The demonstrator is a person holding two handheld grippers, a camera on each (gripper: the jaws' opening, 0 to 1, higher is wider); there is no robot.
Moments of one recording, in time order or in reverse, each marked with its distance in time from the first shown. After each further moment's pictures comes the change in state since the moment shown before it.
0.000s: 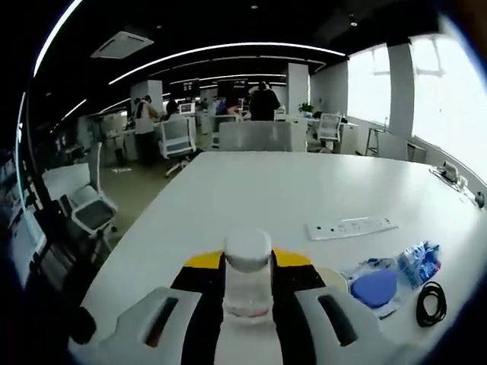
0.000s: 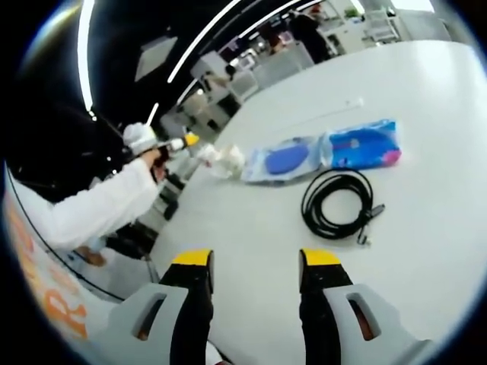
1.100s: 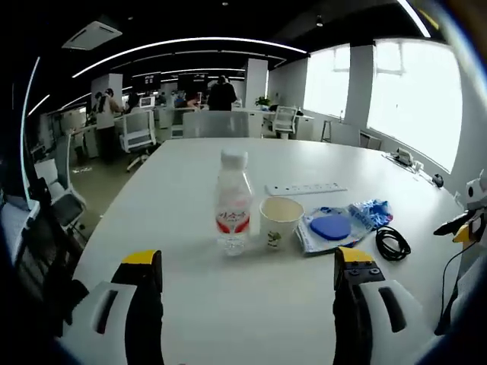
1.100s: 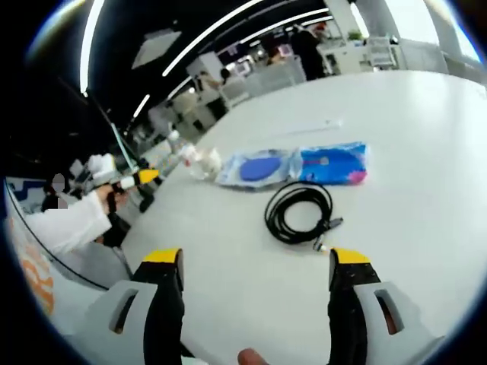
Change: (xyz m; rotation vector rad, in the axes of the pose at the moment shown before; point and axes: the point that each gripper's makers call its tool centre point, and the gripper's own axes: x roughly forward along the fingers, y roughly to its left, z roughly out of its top) left arm -0.103 0.003 -0.072 0.015 0.026 -0.270; right arm -0.030 -0.037 -0.001 -0.121 -0.036 -0.141
